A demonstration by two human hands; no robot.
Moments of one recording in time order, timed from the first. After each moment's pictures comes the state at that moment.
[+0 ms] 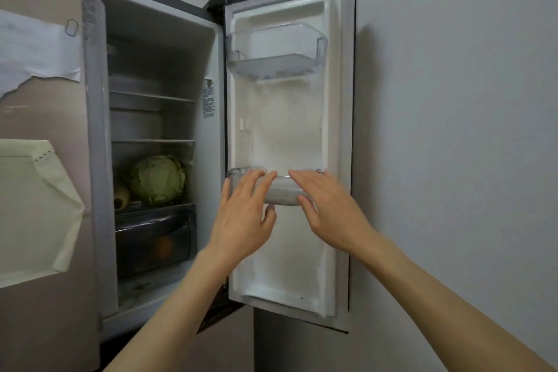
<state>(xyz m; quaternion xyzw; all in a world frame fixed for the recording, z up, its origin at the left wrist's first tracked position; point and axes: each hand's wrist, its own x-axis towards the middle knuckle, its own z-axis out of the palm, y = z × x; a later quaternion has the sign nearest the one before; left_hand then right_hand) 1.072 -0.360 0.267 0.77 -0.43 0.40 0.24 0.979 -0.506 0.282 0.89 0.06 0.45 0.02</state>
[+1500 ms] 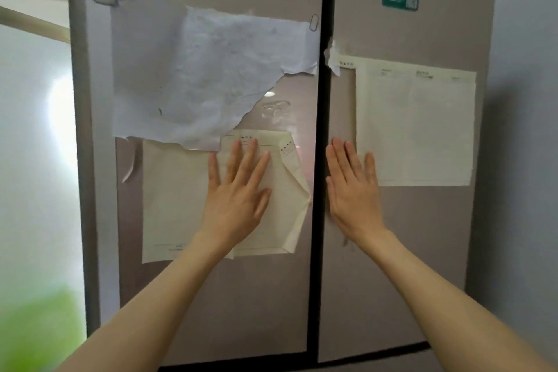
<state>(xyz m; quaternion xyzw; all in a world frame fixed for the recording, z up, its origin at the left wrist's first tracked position) 1.212 -0.060 0.263 0.83 -0.15 0.53 -0.04 1.226 -0.282 0.265 0.77 0.14 0.62 0.03</state>
